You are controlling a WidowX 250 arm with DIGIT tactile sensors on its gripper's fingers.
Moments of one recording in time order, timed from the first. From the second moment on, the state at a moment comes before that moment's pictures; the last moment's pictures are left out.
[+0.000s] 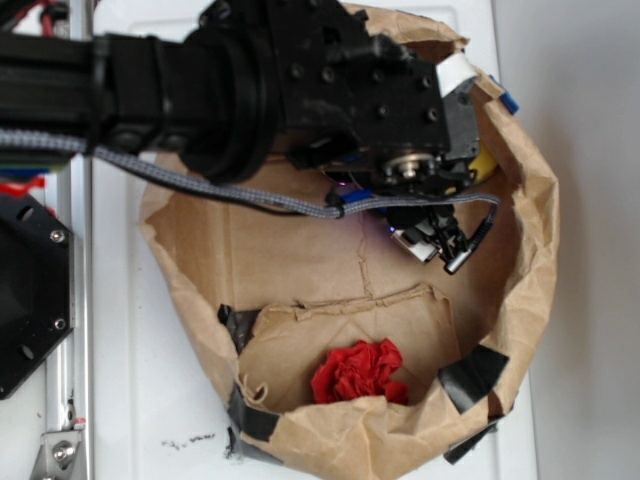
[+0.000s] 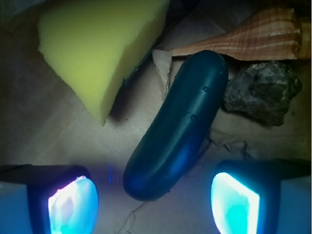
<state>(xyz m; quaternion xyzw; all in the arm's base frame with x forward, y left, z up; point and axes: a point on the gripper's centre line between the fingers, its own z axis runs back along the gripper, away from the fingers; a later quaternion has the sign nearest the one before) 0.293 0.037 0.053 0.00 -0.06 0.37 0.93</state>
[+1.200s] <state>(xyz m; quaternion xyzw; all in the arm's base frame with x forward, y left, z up) 0.309 0.049 0.029 0.03 -0.08 0.43 0.90</state>
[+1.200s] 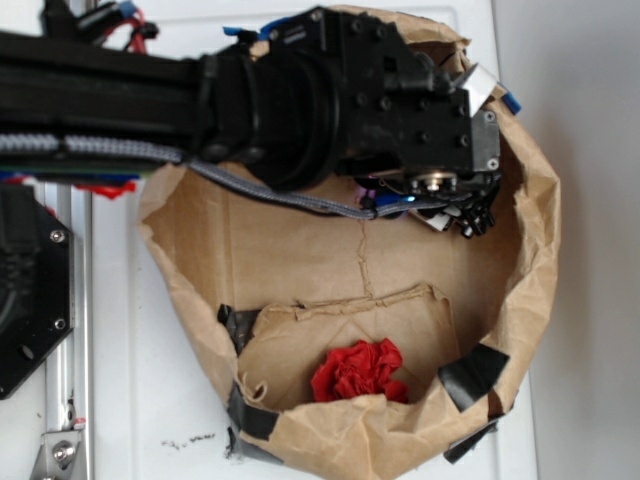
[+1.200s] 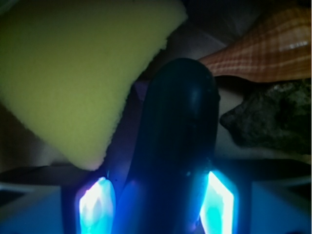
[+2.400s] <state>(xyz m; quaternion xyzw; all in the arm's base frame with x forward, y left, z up) 0.225 -0.002 0.121 -0.04 -0.02 -0.05 1.00</state>
